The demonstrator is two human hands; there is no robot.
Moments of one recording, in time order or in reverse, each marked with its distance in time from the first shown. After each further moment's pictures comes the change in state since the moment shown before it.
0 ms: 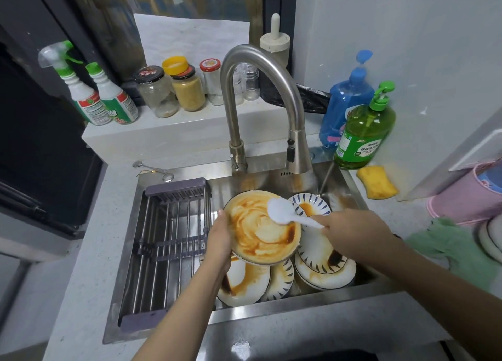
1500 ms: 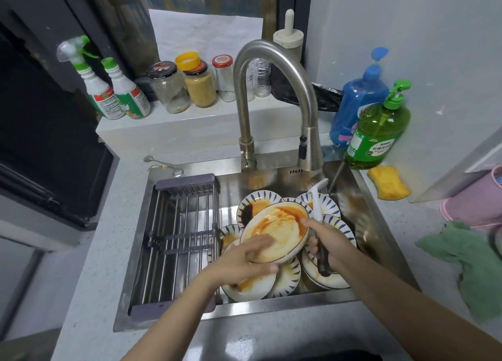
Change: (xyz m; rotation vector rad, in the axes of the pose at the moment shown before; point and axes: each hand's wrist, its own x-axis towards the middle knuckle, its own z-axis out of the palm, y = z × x) left_hand -0.024 -0.014 -0.035 0.907 -0.643 0.238; right_hand 0.050 -0.034 0.081 2.011 -0.069 0.620
